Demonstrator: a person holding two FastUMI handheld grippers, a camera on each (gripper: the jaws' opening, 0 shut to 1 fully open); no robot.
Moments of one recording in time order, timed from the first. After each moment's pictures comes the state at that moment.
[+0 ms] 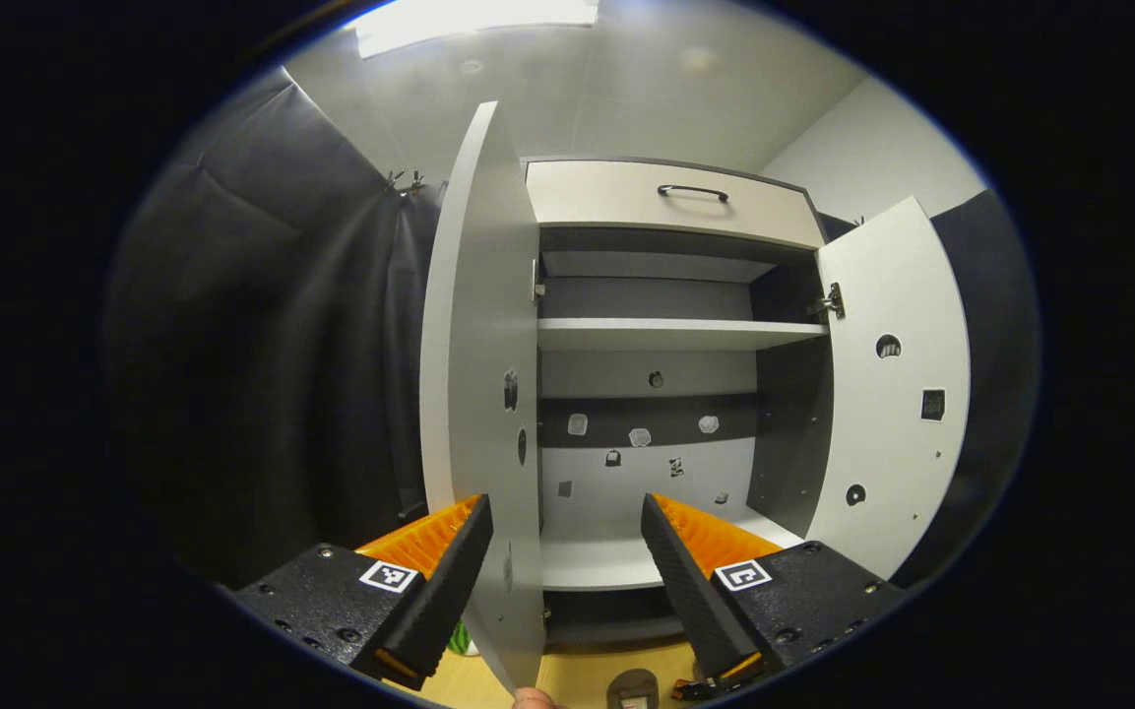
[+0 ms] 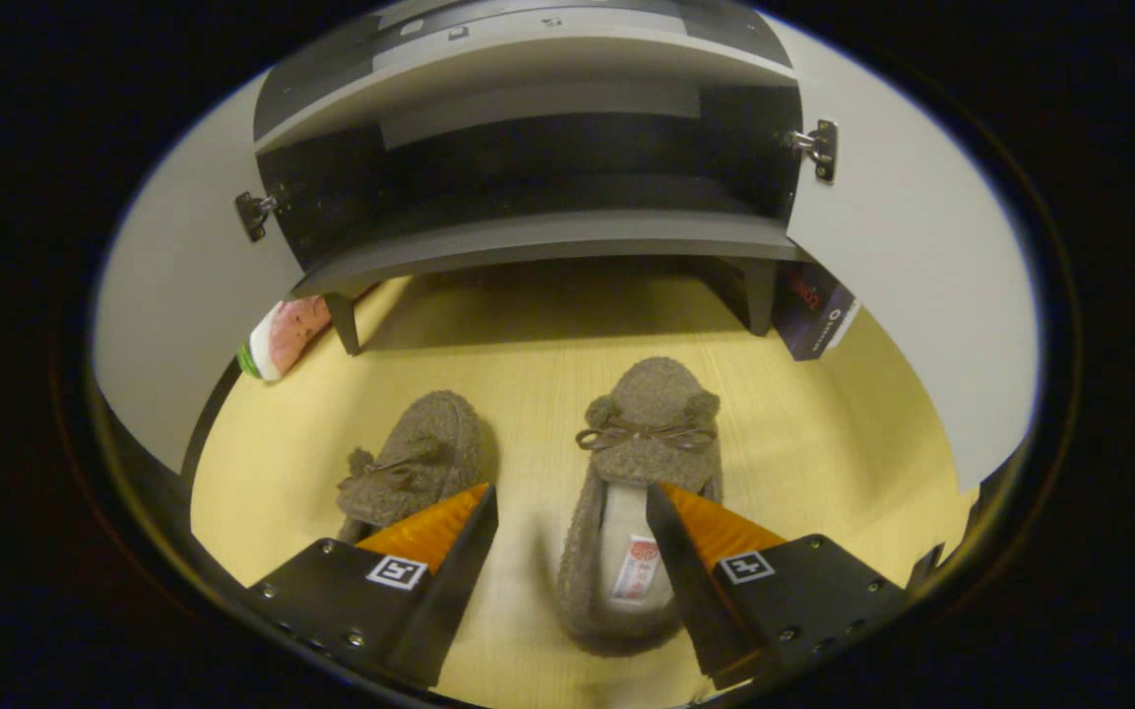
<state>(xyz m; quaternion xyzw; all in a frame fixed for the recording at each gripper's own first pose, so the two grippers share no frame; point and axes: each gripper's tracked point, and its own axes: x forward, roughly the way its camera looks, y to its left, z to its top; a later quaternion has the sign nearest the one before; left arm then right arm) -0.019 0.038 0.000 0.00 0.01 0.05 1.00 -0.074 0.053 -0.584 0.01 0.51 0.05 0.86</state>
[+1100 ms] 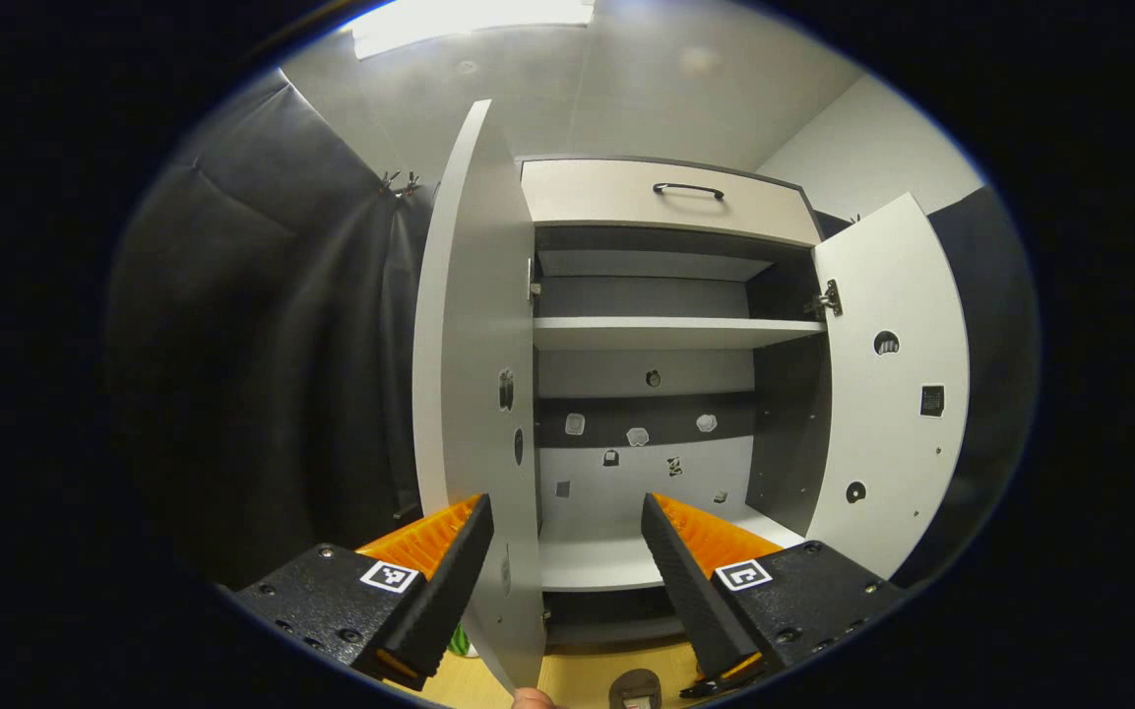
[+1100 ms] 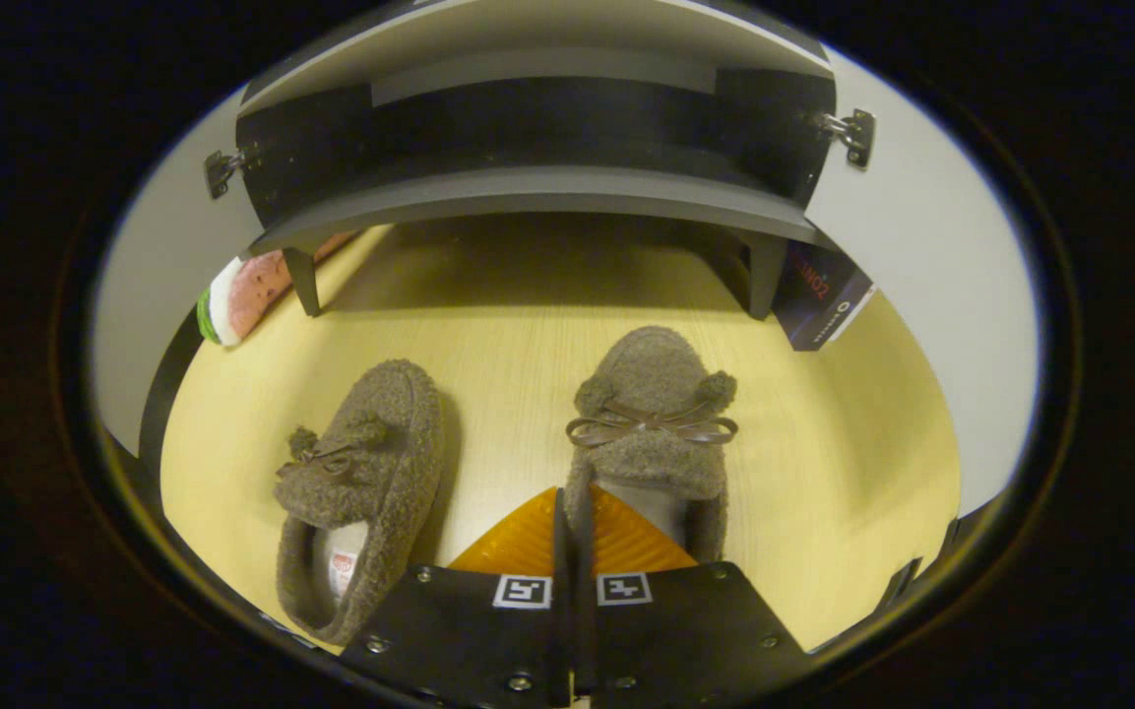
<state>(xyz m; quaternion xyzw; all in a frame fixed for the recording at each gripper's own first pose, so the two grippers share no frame) -0.017 0.036 -0.001 0.00 0.01 0.05 1.00 -0.072 0.037 -0.594 -0.03 0.54 0.04 0.84</state>
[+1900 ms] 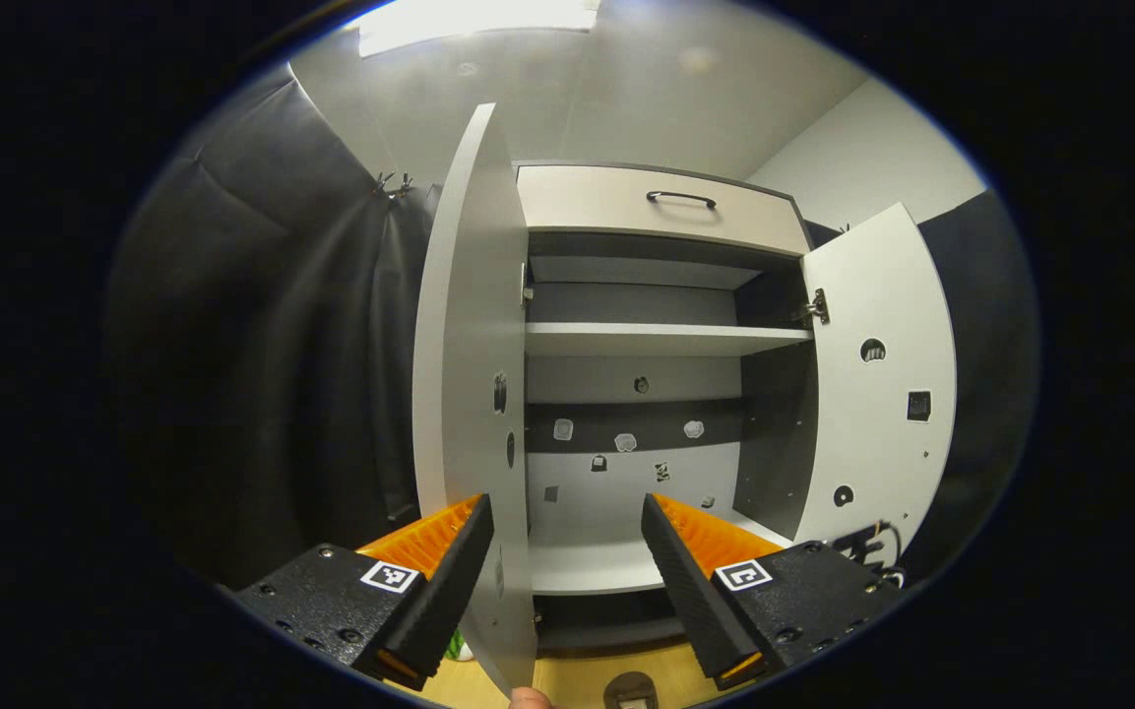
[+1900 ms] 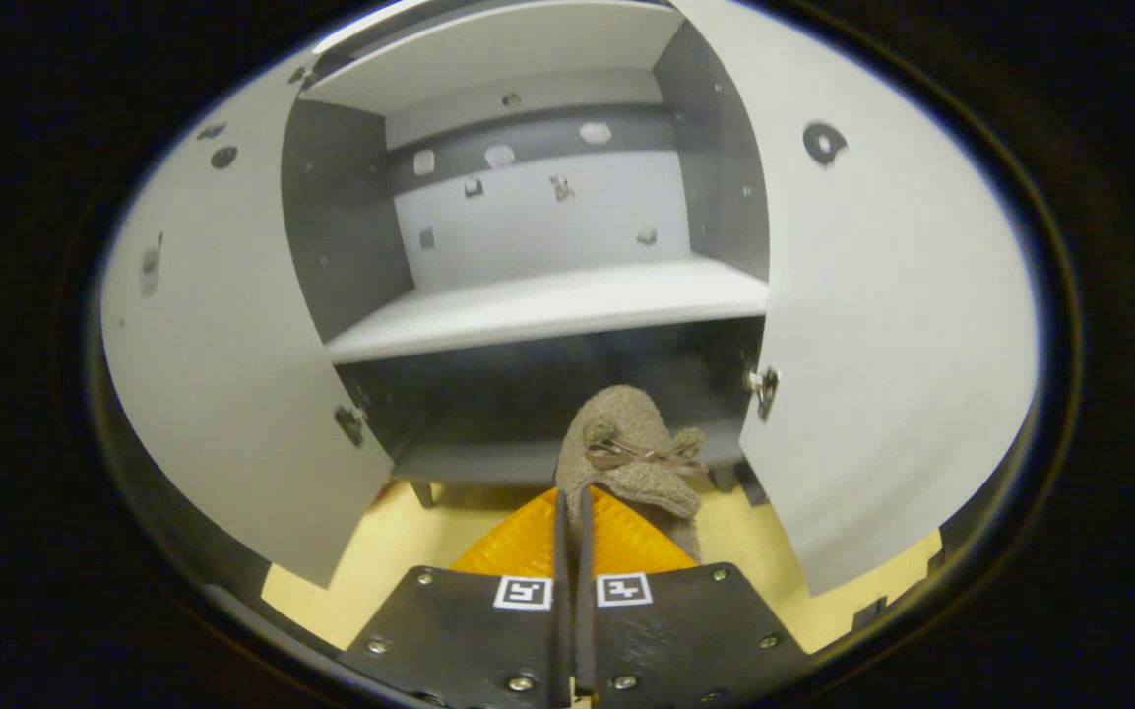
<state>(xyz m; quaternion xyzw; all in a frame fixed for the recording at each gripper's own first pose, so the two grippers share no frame) -0.019 0.035 0.001 -0.01 0.00 0.03 1.00 0.024 0.055 -0.338 0.06 0.32 0.06 0.94</state>
